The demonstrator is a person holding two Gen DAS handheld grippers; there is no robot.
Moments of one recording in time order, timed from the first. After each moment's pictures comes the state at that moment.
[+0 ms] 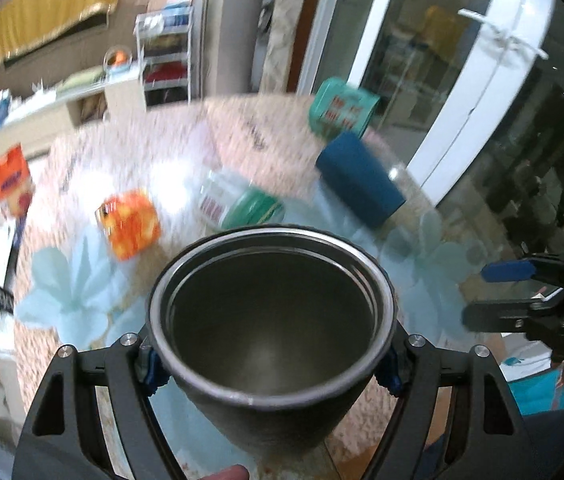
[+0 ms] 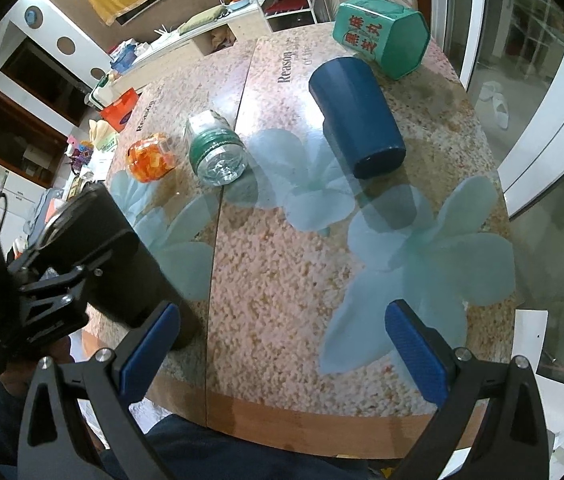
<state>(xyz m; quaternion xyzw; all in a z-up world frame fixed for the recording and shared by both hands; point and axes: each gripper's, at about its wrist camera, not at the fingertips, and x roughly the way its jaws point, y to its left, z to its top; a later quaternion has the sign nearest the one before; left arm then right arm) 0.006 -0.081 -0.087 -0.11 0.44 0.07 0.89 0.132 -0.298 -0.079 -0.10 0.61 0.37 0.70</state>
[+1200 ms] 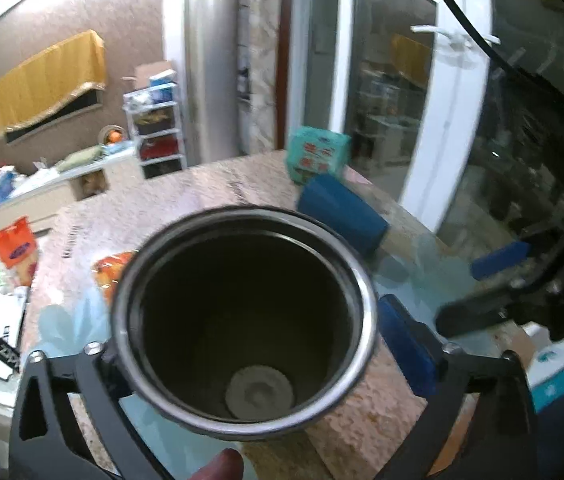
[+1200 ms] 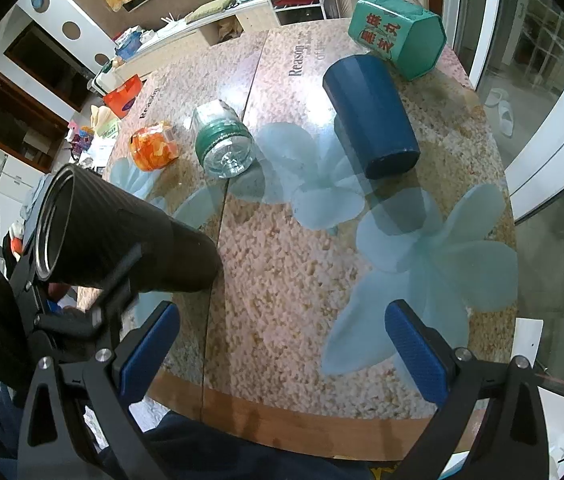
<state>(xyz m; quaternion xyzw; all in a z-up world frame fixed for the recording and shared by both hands) -0.005 -0.118 -0.095 -0.03 0.34 0.06 0.94 0.109 -0.284 -0.084 -0.11 0.61 0.36 0.70</state>
